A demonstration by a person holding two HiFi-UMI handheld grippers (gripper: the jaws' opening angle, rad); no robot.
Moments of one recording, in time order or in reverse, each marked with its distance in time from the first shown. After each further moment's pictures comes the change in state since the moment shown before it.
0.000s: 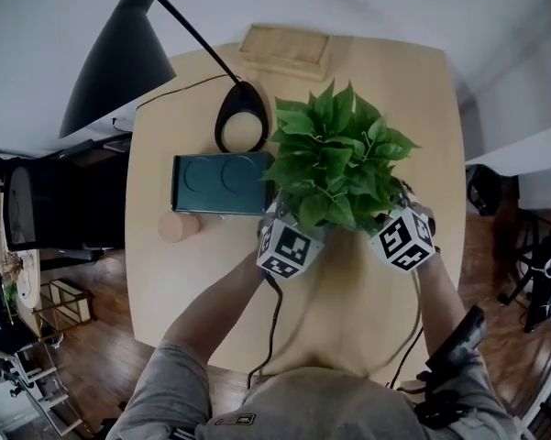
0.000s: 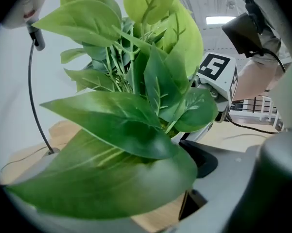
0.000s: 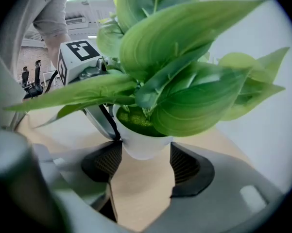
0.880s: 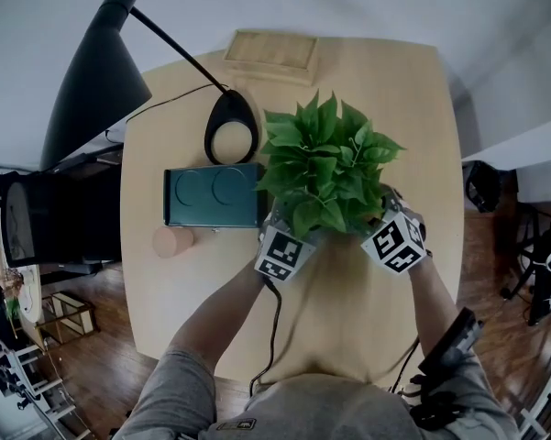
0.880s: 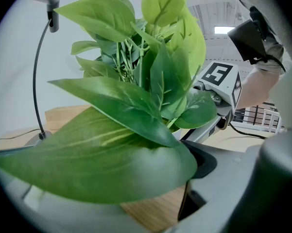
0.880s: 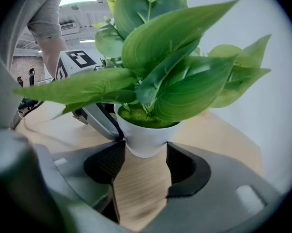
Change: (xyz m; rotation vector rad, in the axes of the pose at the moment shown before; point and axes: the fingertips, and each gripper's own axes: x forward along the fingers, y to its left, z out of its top) left arm 0.023 -0.003 -0.025 -0.113 -0.066 -0.025; right arm 0.018 0.001 -0.028 0.097 -0.010 -0.004
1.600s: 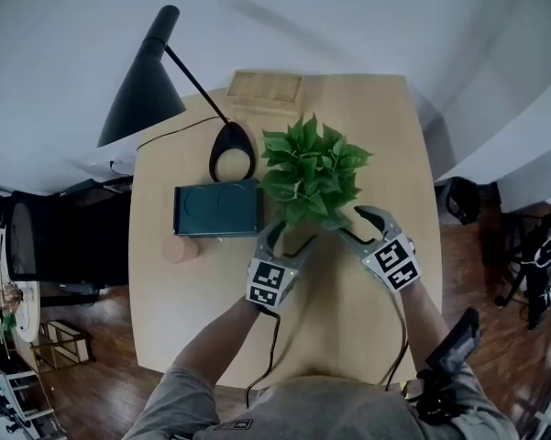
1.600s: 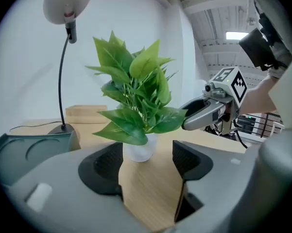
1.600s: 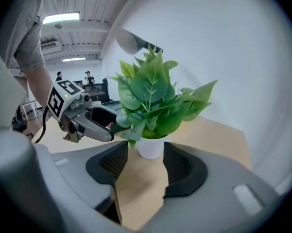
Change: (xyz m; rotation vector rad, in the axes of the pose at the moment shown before) left arm -0.070 -0.024 0.005 -0.125 -0.008 0.091; right arm -0.076 0.020 0.019 0.225 -0.131 -0.112
